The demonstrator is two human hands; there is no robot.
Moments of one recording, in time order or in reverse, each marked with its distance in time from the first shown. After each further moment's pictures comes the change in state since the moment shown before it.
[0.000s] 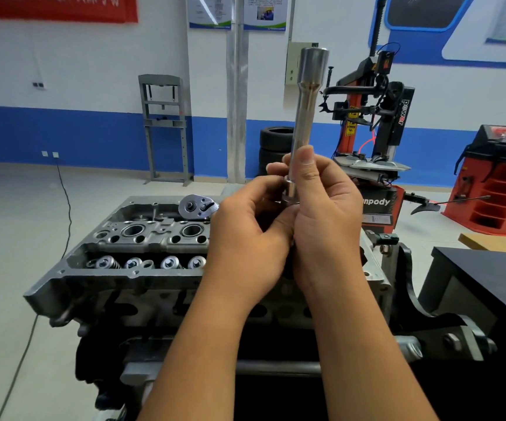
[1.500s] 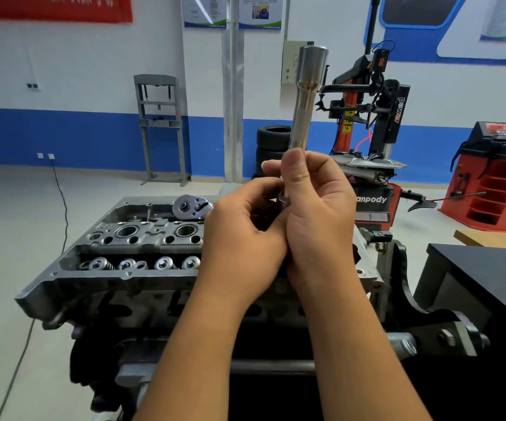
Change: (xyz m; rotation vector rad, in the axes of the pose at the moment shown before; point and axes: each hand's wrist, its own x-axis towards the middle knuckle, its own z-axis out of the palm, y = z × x) left_hand -0.001 -0.001 0.001 0.071 0.017 0.014; right_hand 0.000 0.000 -0.002 -0.015 -0.012 -0.033
